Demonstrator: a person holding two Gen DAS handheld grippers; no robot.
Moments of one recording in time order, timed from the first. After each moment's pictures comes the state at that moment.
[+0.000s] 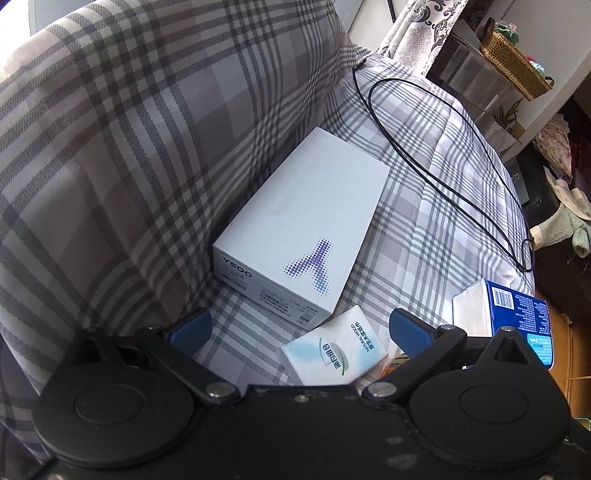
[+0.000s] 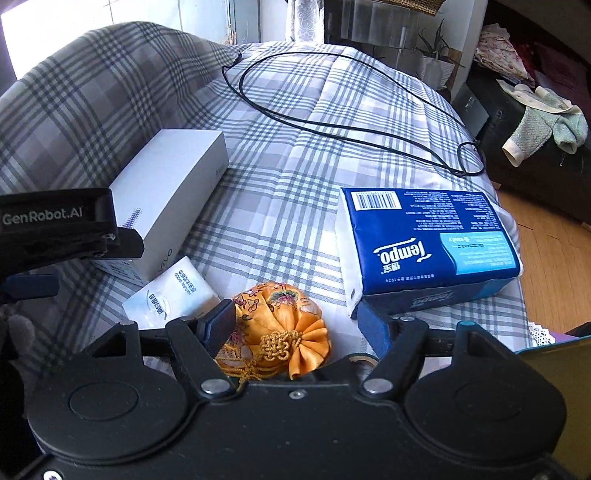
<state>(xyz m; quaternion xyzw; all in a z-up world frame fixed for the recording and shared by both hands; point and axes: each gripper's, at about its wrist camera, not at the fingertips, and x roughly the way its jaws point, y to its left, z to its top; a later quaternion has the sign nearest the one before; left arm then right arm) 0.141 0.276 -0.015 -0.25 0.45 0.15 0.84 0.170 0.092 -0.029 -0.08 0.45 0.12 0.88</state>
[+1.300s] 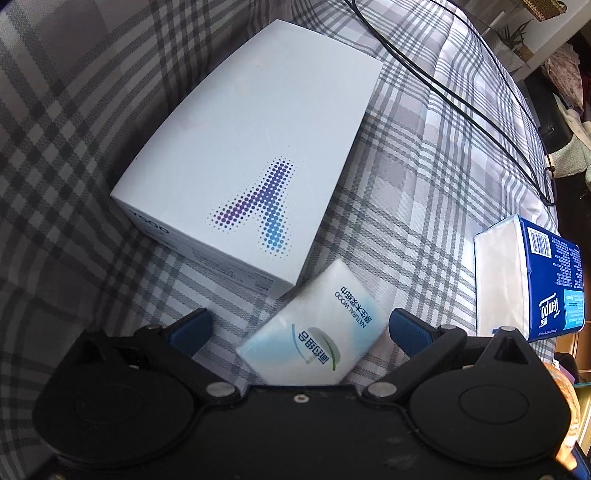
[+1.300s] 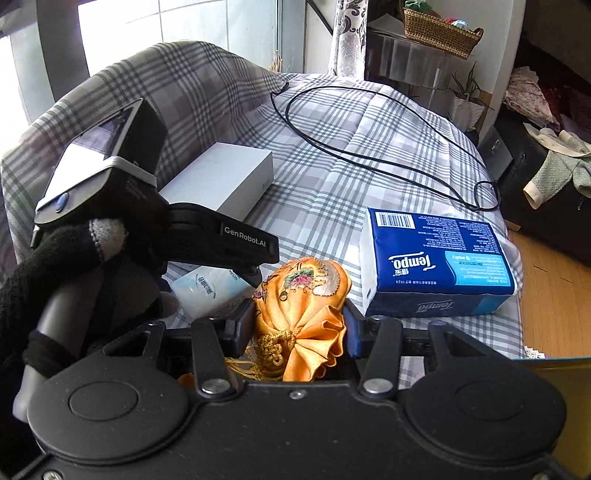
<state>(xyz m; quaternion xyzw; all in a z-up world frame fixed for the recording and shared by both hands) 0.204 0.255 -0.077 -0.22 0.57 0.10 0.79 0.120 0.081 0.002 -0.10 0.40 0.18 0.89</state>
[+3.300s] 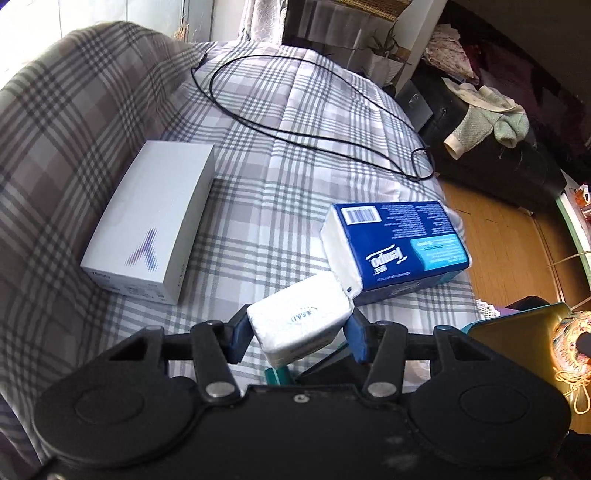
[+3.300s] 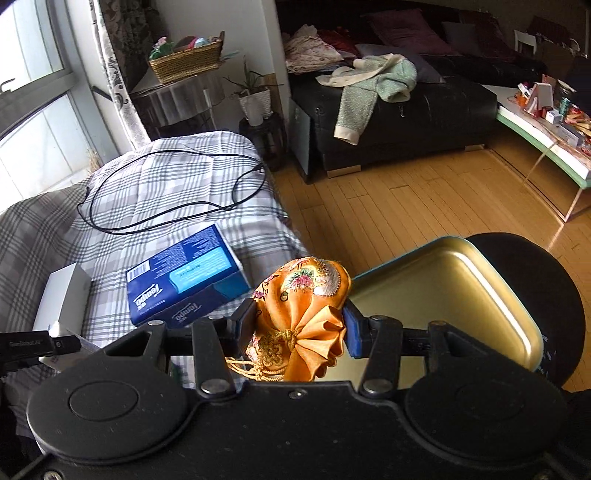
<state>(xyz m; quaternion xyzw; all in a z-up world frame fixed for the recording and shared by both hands) 0.154 0.151 0.029 -0.11 0.48 0.00 0.87 0.096 -0.141 0.049 0.11 0.39 -0.06 0.91</state>
